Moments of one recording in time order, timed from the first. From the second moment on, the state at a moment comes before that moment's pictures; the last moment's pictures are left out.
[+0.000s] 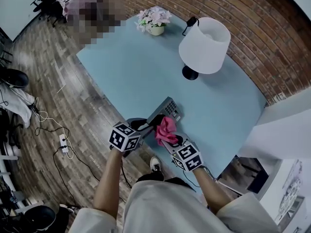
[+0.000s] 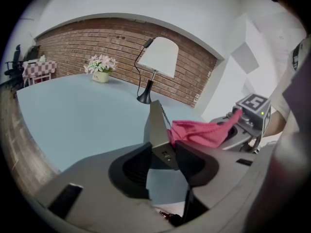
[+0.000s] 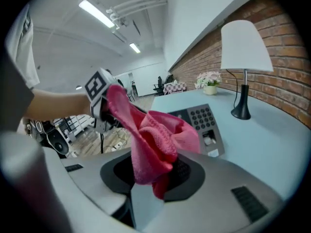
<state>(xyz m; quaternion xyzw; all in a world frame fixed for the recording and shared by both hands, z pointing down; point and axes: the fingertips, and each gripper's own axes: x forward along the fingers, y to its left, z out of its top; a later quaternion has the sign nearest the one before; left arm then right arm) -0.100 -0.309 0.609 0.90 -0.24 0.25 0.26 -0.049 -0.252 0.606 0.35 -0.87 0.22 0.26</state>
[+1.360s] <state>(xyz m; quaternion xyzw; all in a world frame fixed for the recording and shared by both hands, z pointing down) -0.101 -0.302 0.610 0.91 -0.22 0.26 0.25 0.018 -0.327 0.642 0.46 -0.81 0.27 0.25</state>
